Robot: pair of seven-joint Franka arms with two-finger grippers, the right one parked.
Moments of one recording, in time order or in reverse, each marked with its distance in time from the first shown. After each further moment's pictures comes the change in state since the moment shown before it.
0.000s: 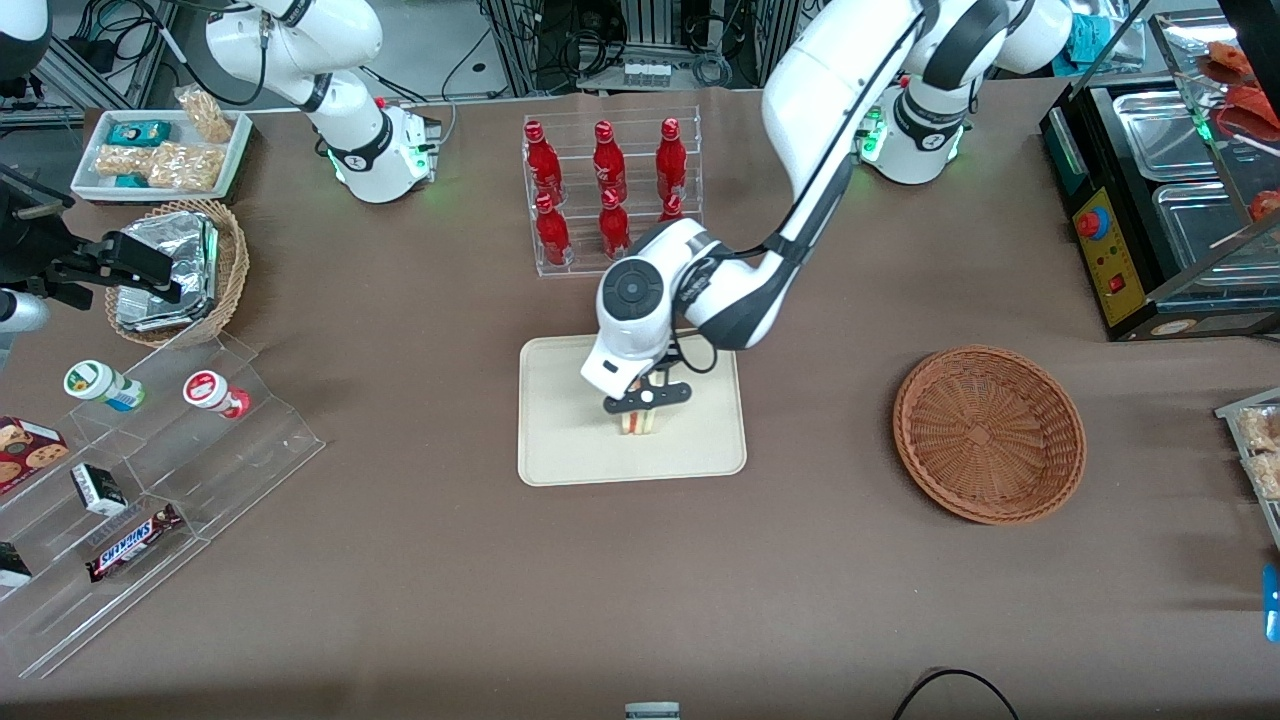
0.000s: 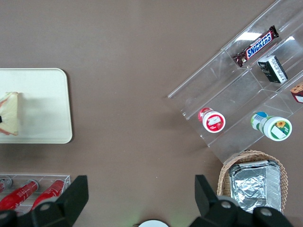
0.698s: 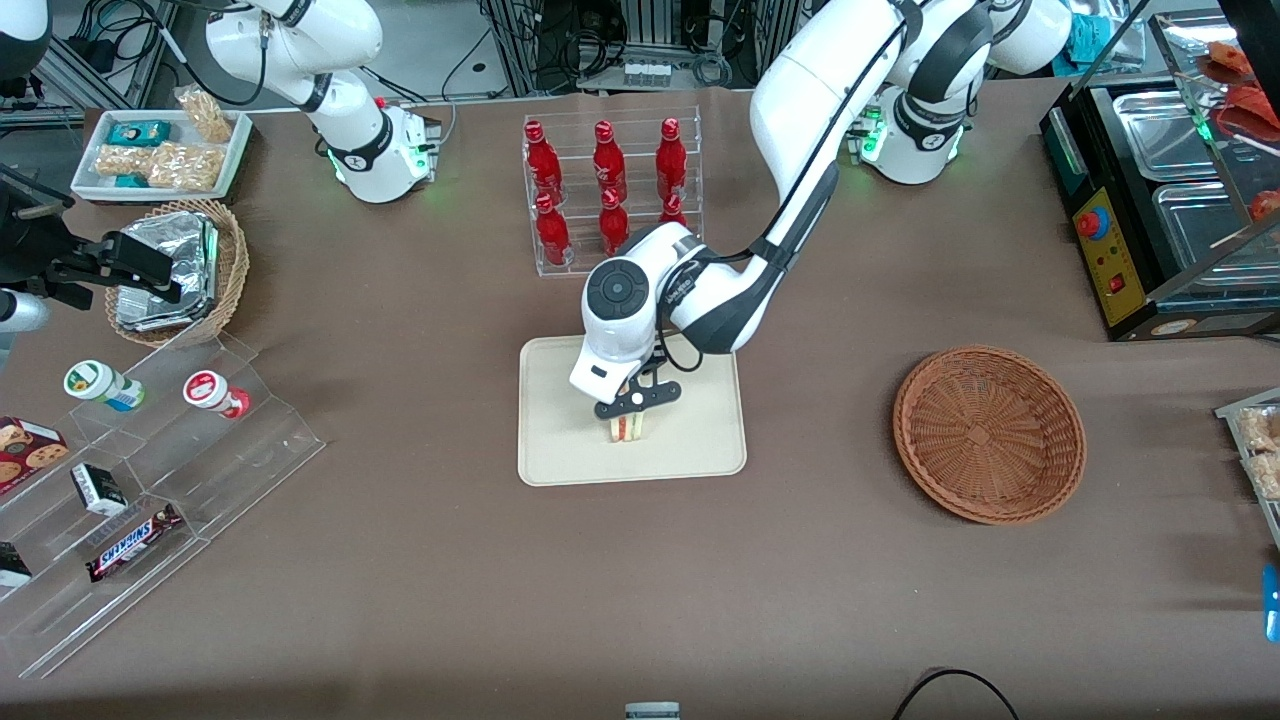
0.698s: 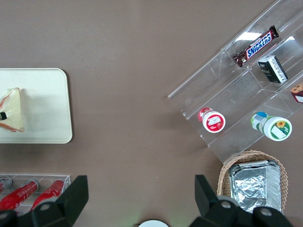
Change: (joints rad) arm -0.008 0.037 0.008 0.064 0.000 0.001 -0.099
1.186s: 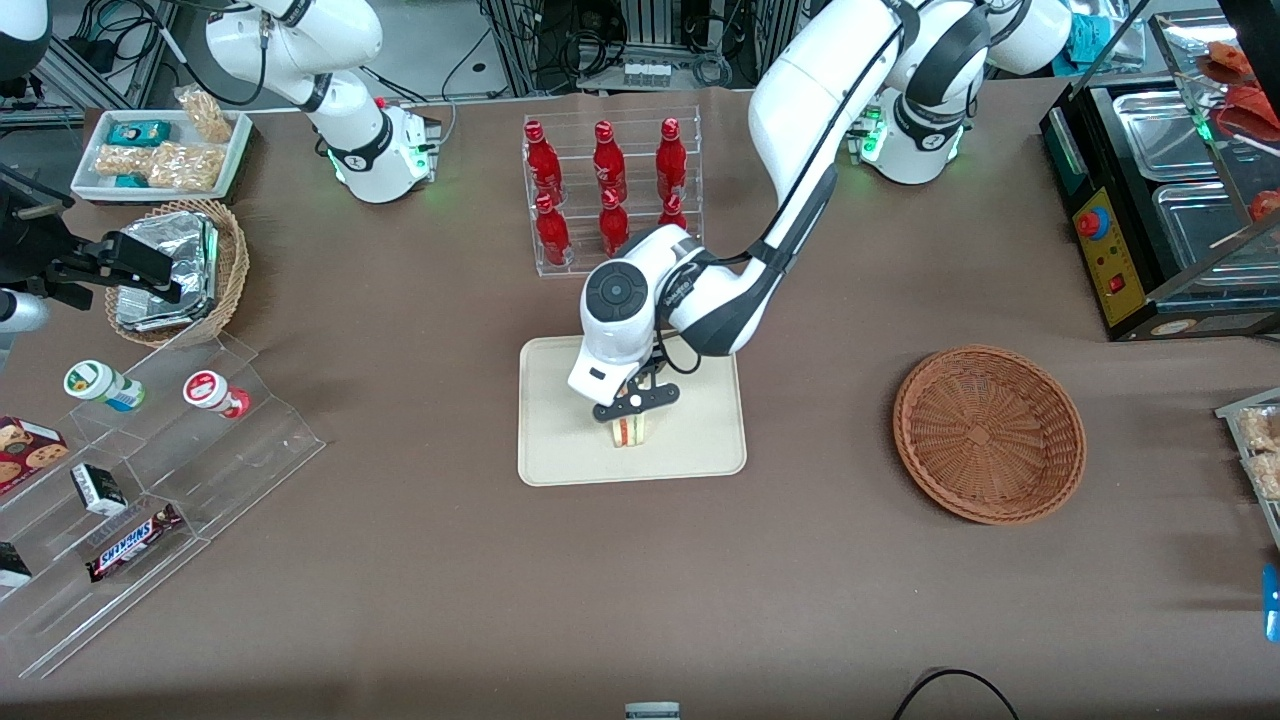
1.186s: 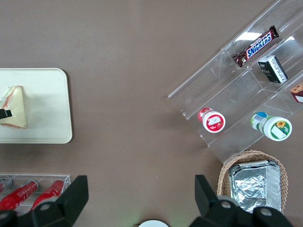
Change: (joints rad) arm 0.000 -0.008 0.000 0.033 0.001 -0.021 0.000
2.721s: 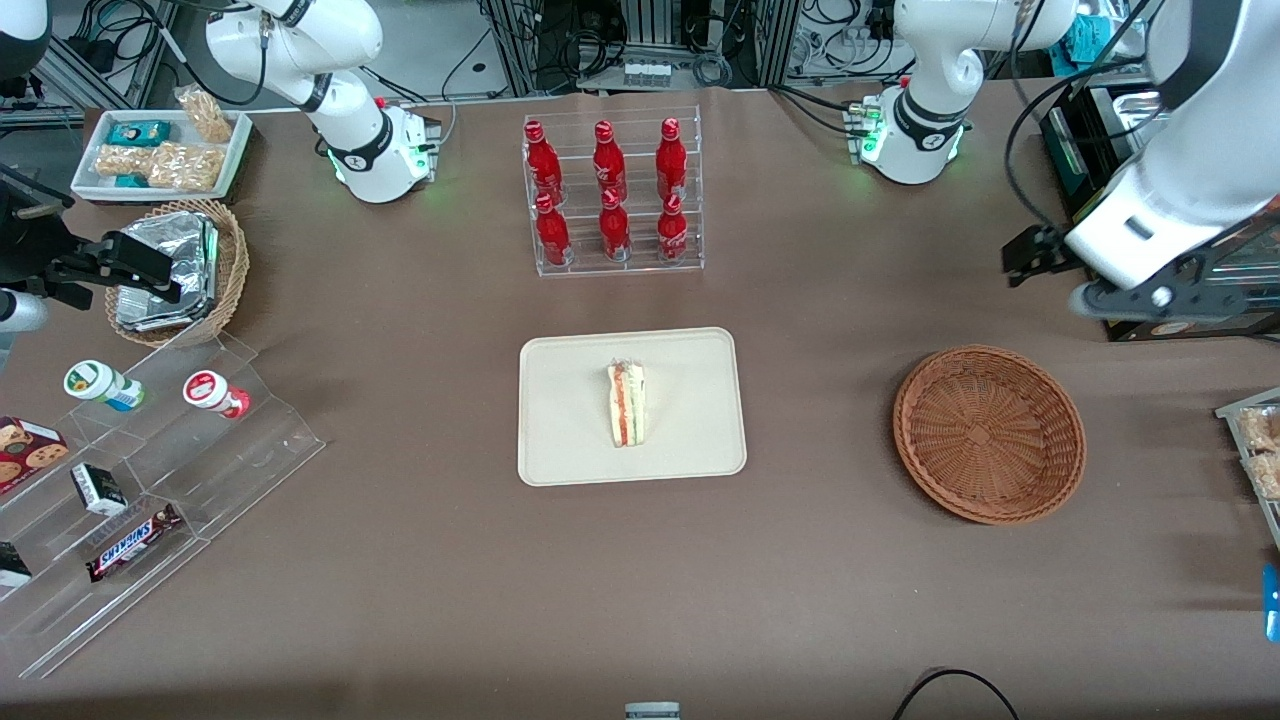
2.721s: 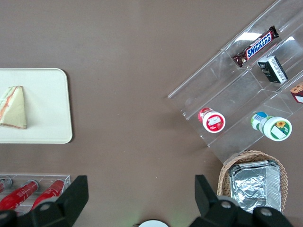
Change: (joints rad) arm 0.660 -0.869 0.031 -0.394 0.124 -0.578 1.026
